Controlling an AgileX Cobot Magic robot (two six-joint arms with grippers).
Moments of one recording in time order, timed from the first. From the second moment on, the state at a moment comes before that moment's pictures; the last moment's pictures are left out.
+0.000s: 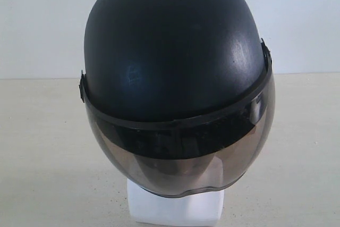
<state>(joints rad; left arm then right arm) -0.10 0.11 -0.24 0.50 0.18 -0.43 0.08 0.00 0.00 0.09 0.35 -0.03</state>
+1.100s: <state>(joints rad) -0.10 0.00 0.00 0.00 0.30 0.07 0.08 0.00 0.00 0.09 0.35 -0.03</state>
